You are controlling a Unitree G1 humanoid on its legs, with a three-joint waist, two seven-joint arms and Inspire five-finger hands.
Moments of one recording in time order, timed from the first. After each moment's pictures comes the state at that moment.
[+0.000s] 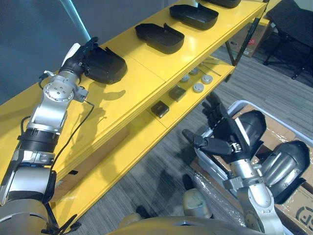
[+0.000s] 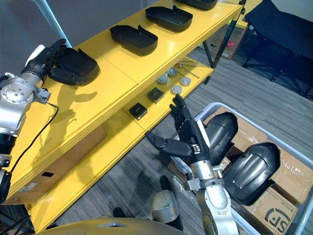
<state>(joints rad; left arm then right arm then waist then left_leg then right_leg) -0.65 0.78 -0.10 0.27 -0.07 0.28 -0.08 0.36 -0.29 0.04 -0.40 0.31 -0.24 0.11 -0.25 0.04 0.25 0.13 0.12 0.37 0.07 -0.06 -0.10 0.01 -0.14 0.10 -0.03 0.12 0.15</state>
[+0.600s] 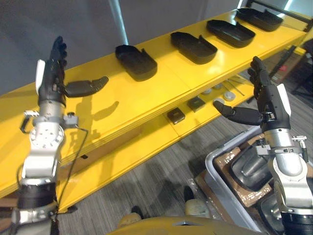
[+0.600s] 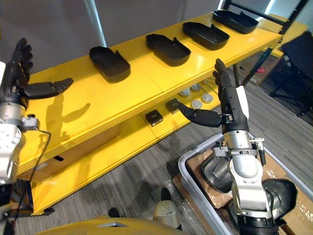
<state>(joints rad) -0.05 0.49 0.23 -0.31 -0.22 0.15 0.17 0.08 -0.48 -0.22 -0.30 0.11 -0.06 0.02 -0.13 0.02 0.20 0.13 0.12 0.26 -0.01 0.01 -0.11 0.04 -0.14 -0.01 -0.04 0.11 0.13</state>
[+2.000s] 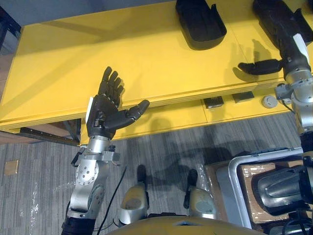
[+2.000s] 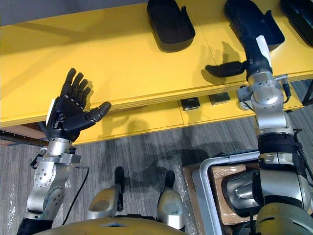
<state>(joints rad) 0.13 0.23 -0.07 -0.30 -0.42 -0.20 0.02 -0.67 -0.85 0.01 0.56 0.00 -0.03 0.01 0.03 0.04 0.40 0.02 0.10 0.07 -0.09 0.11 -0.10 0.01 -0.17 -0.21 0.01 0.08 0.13</state>
